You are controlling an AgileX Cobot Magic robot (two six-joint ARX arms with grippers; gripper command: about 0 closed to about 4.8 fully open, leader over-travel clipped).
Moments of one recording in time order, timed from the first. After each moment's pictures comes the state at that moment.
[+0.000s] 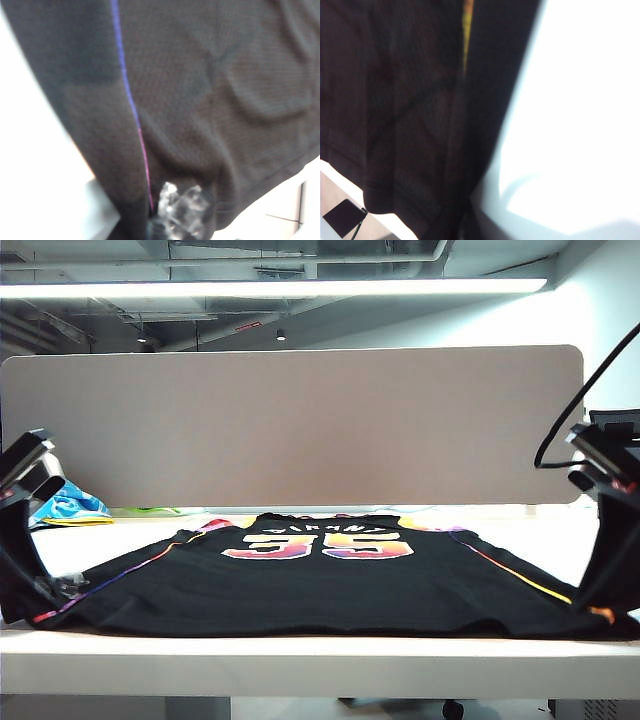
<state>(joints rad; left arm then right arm) 0.02 1.54 0.66 -0.40 0.69 -0.07 0.05 1.47 0.64 -0.40 -0.59 0.18</state>
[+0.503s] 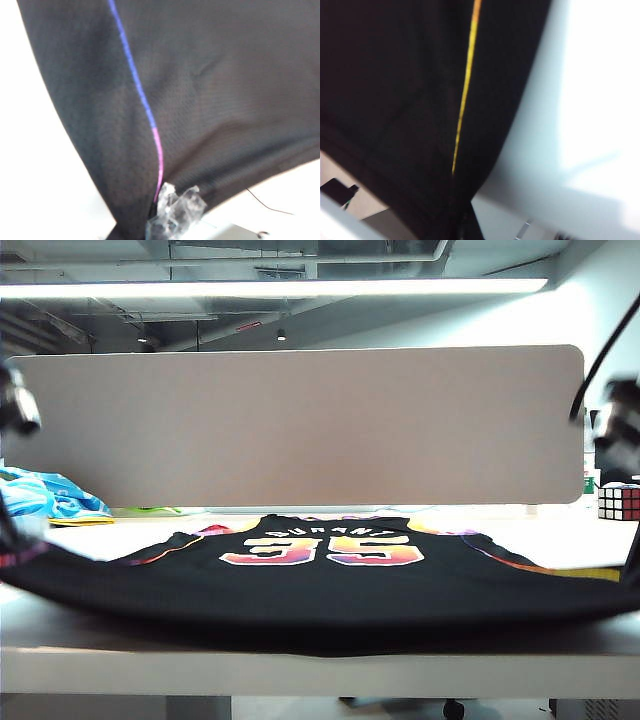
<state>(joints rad) -0.01 1.24 0.66 -0.62 0.63 -0.08 0.07 1.22 0.63 -0.64 -0.53 0.15</state>
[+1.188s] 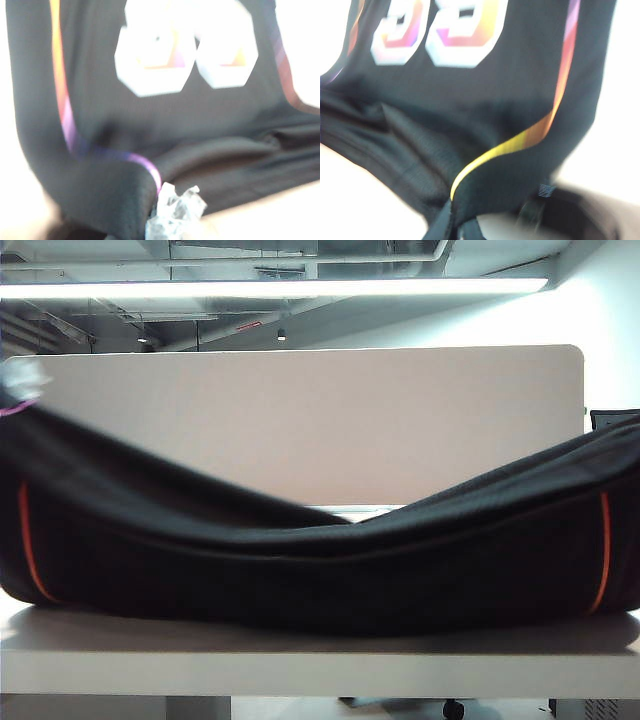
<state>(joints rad) -0.27 0.74 0.66 -0.68 0.38 -0.30 0.24 0.70 0.63 -0.79 -0.36 0.36</state>
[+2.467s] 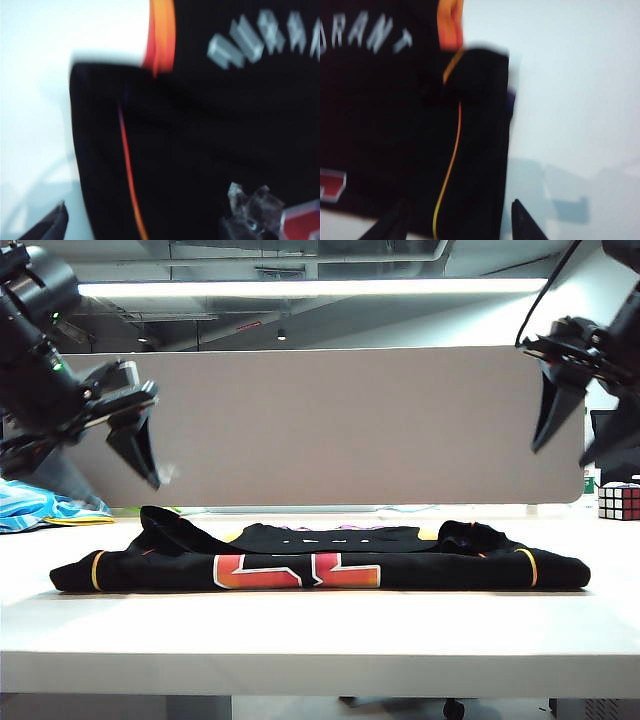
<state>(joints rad) -0.15 1.58 1.01 -0.30 0.25 -0.13 0.05 1.47 1.06 -0.49 -0.26 0.15</state>
